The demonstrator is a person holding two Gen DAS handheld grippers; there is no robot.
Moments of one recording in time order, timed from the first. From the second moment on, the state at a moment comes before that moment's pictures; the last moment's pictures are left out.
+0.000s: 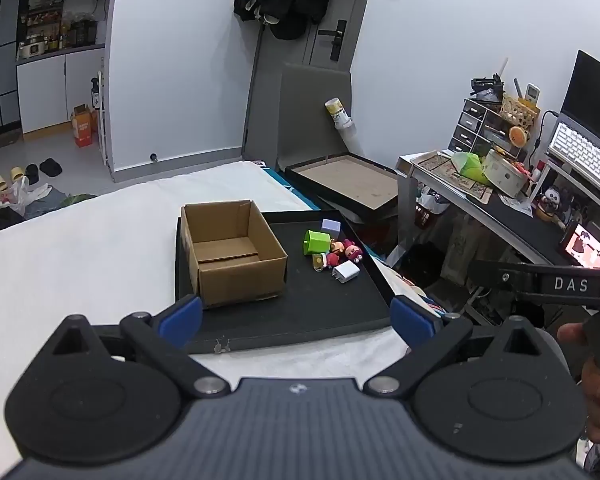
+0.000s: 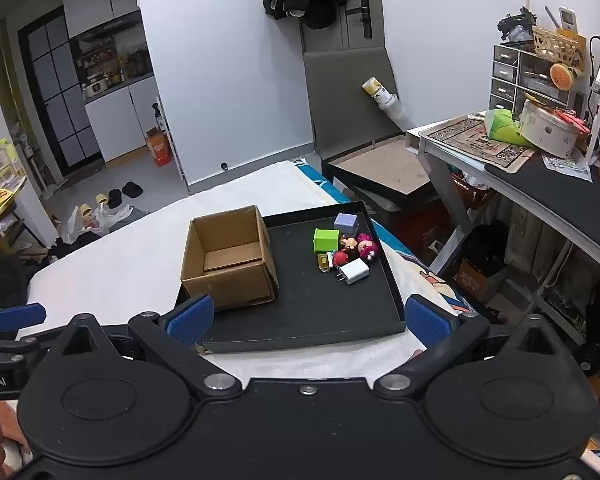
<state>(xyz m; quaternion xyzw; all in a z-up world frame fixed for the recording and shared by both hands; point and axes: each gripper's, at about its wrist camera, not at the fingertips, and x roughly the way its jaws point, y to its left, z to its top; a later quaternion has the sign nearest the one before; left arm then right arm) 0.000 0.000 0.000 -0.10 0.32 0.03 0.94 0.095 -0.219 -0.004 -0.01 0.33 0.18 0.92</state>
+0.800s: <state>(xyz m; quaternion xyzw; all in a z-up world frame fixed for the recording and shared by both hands) -0.002 -0.004 -0.002 -0.09 0.32 0.04 0.94 0.091 -0.227 -0.006 0.00 0.33 0.18 0.92</state>
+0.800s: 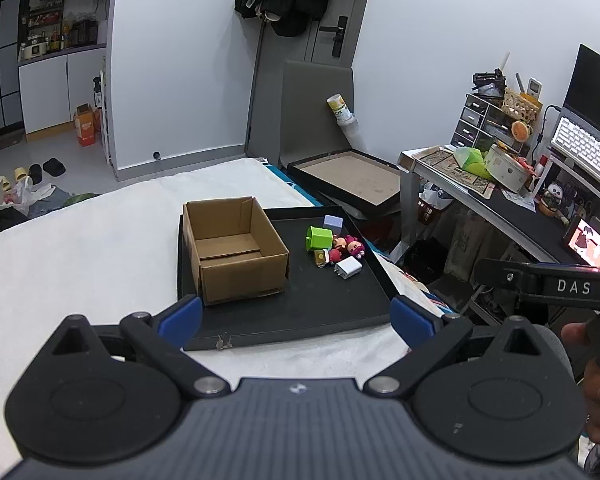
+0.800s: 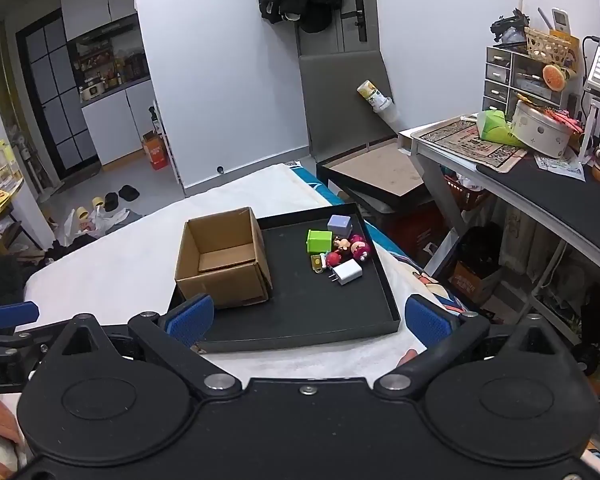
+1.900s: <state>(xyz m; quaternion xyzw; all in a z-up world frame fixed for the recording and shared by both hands) 0.001 -0.008 0.000 -0.09 0.32 0.04 0.94 0.090 -0.228 -0.003 0.00 0.32 0.18 0.93</state>
